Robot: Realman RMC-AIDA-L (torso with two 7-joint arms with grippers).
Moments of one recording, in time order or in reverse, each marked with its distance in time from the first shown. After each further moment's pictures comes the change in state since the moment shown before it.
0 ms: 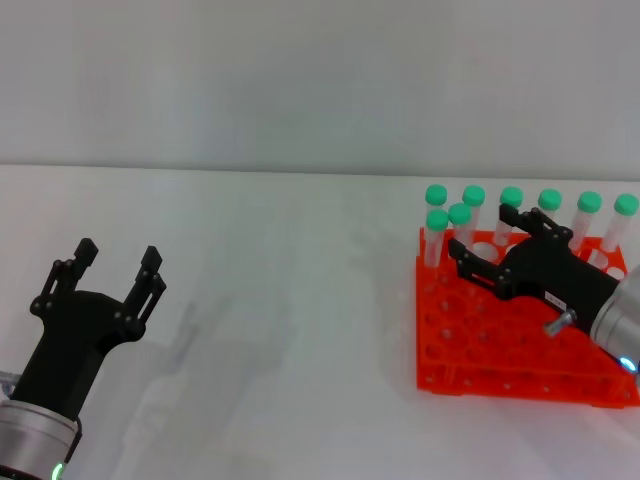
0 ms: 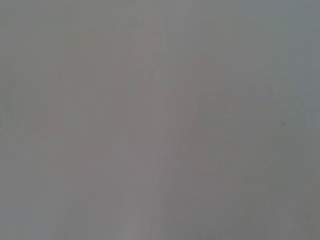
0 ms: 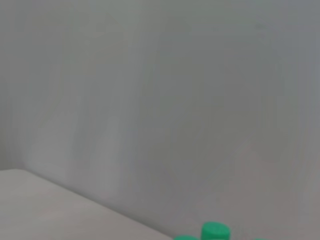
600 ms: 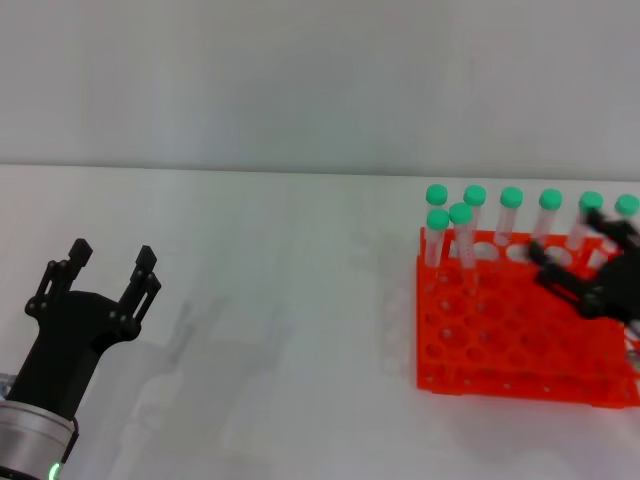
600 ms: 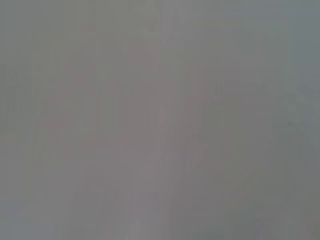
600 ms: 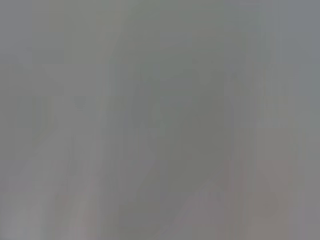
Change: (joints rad) left arm 0.001 0.000 0.000 0.000 -0.014 -0.001 0.000; right arm -0.184 -0.013 0.088 -0.007 -0.001 -0.292 -0.015
